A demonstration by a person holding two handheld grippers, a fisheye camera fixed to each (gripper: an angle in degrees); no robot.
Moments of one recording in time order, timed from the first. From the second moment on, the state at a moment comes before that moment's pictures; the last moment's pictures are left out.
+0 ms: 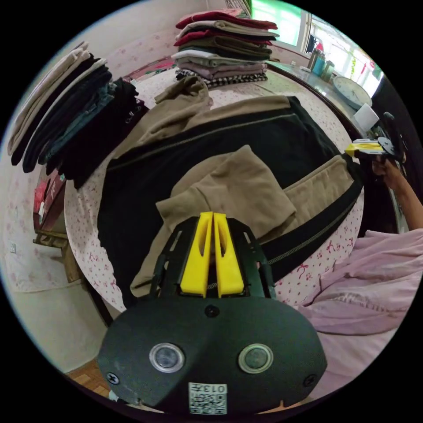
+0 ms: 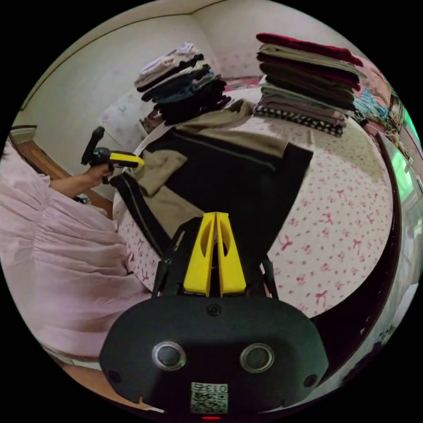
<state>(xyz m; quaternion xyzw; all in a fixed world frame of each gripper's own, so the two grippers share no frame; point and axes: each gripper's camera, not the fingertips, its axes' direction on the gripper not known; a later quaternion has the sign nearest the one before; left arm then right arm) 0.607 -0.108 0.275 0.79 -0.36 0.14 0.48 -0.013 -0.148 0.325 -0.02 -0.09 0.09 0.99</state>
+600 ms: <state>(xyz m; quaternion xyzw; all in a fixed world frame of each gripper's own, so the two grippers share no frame) 0.450 -0.079 0.360 0.83 -0.32 0.06 0.45 -0.209 -0.266 0.385 -0.01 -0.09 -0.08 0.99</state>
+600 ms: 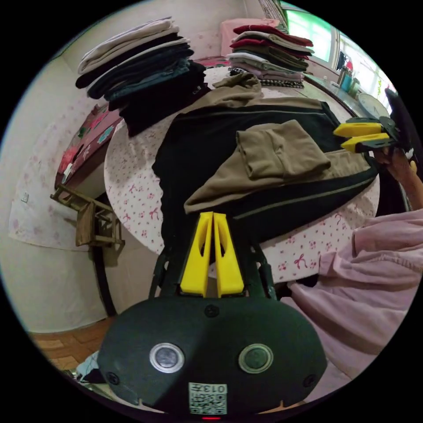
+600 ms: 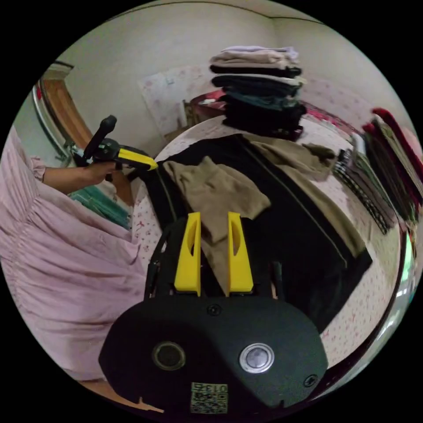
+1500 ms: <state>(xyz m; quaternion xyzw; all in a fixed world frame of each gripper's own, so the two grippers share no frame) 0.418 -0.088 0.350 0.82 -0.27 0.09 0.50 0.048 -0.076 0.377 -0.01 -0.13 0.44 0.89</state>
